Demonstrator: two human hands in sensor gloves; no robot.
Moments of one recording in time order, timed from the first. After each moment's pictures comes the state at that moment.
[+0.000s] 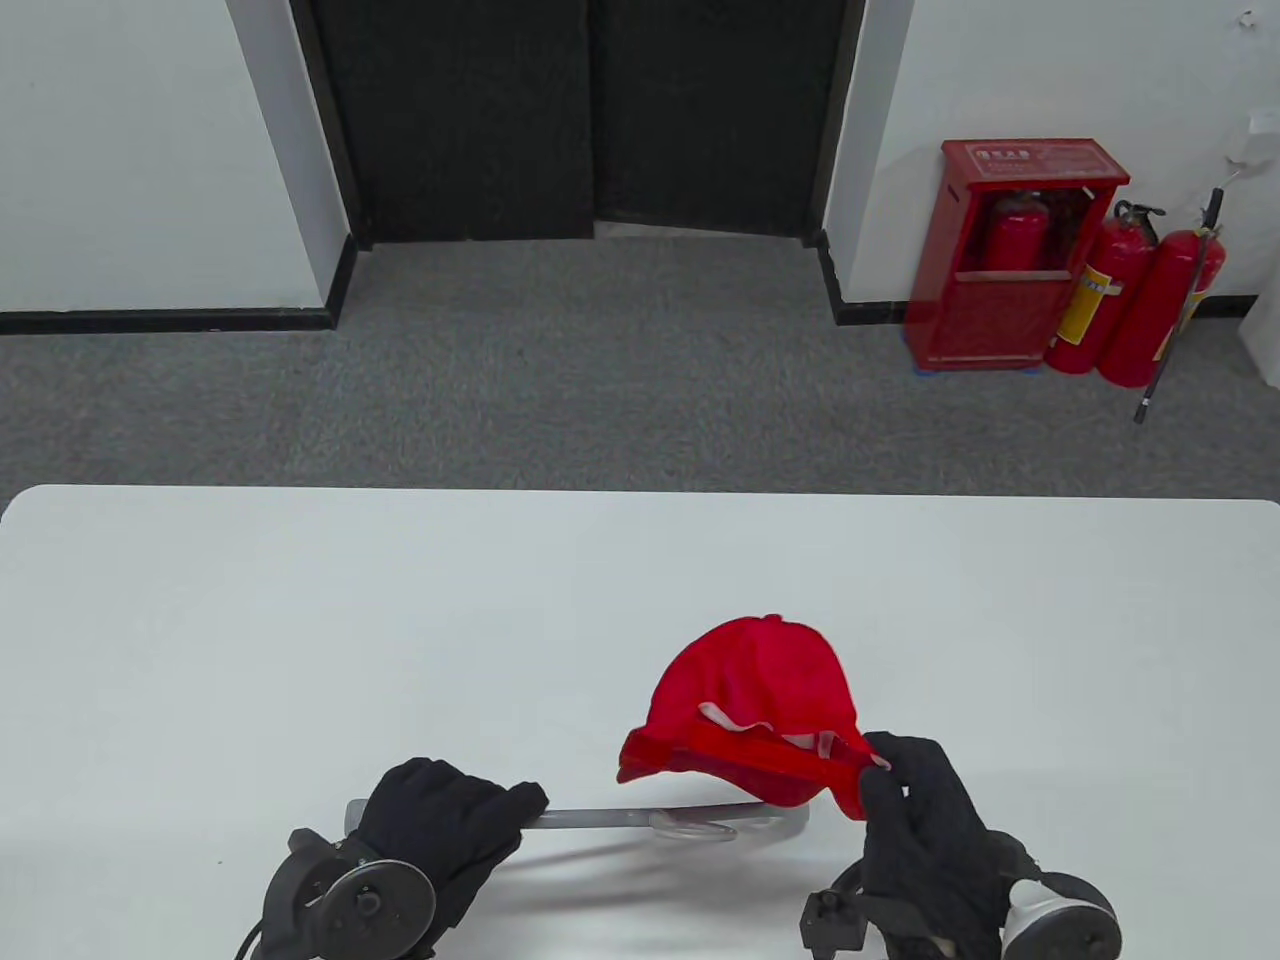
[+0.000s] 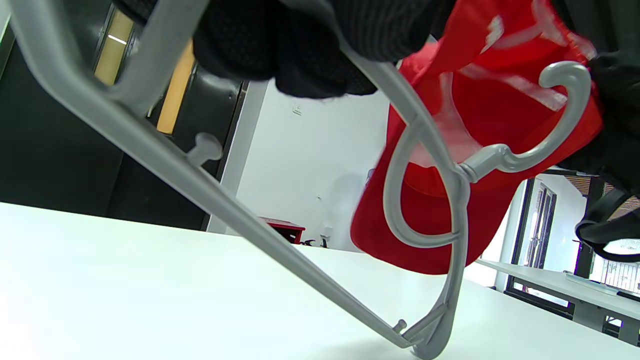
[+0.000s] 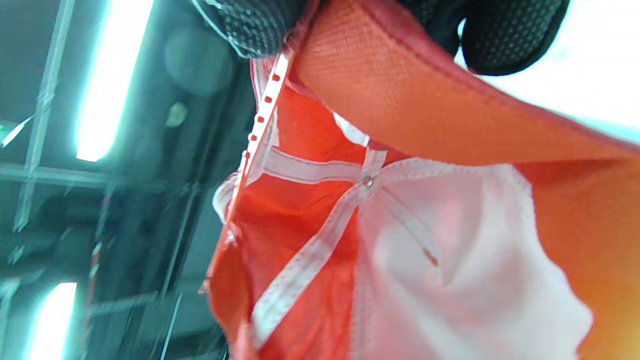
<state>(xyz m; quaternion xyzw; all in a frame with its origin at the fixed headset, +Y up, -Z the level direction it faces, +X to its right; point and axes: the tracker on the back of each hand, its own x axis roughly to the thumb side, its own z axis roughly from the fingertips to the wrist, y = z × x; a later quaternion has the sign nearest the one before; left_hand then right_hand) -0.206 -0.634 -0.238 0.14 -0.27 0.16 0.94 0.202 -0.624 -0.228 0.17 -0.36 0.72 0.57</state>
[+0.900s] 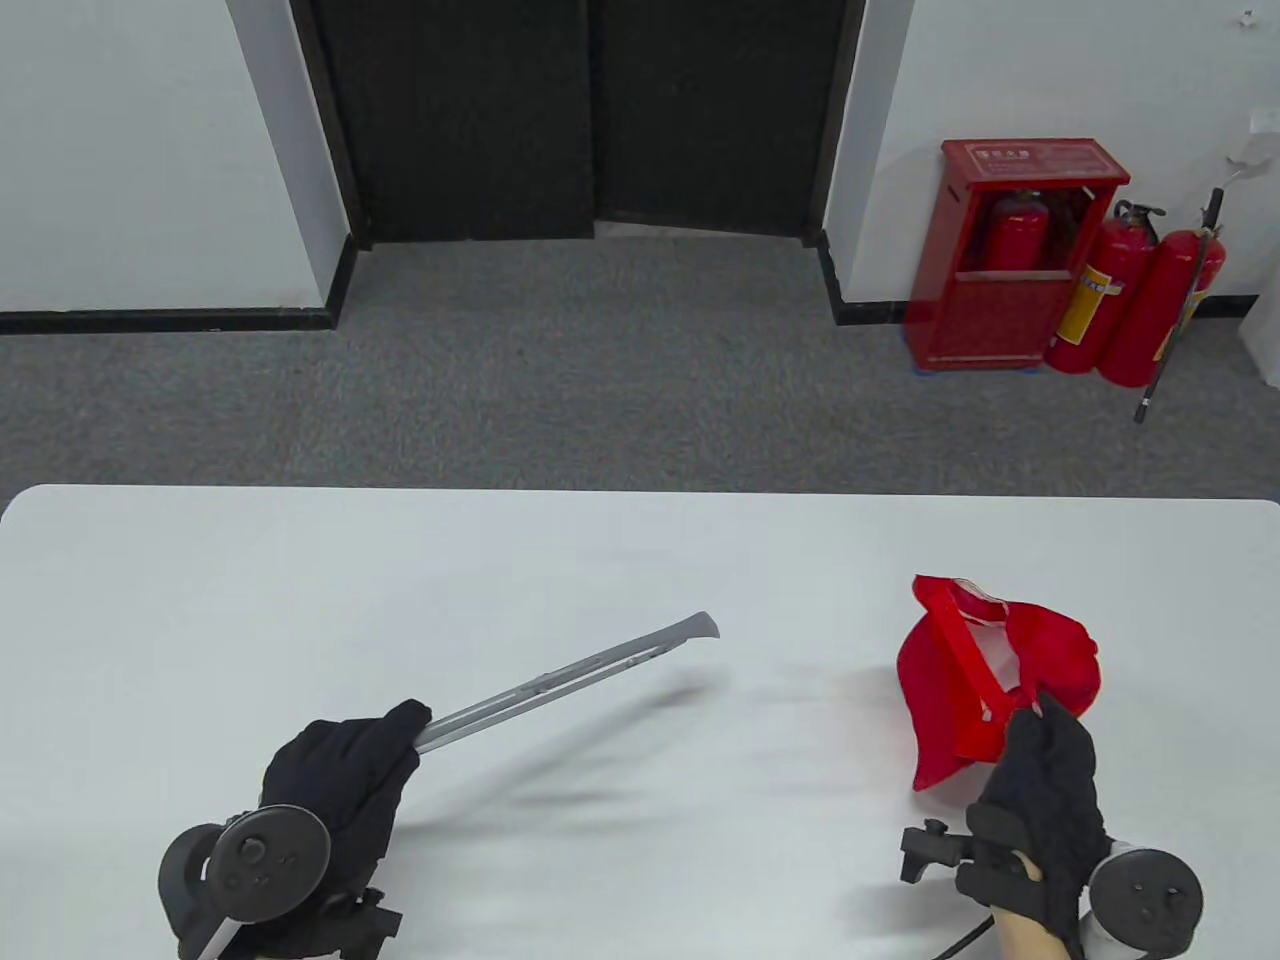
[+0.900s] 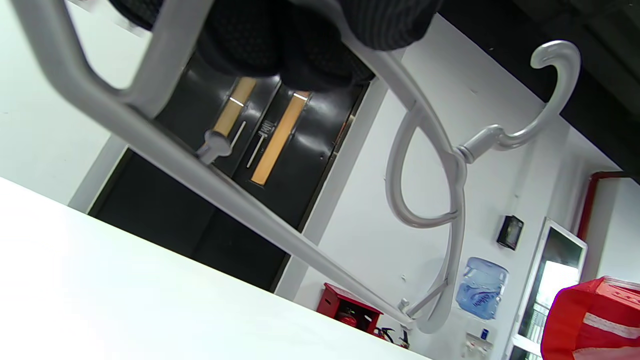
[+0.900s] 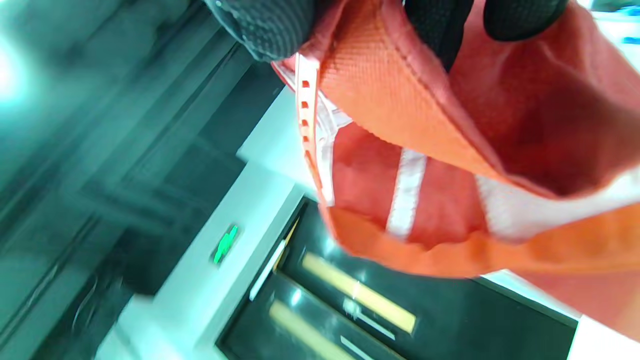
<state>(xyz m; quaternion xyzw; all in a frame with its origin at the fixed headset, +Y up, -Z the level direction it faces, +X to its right) -0.274 -0.634 -0.261 0.20 -0.10 0.24 0.95 0.284 -0.686 -0.264 -0.04 -0.39 0.77 0.51</state>
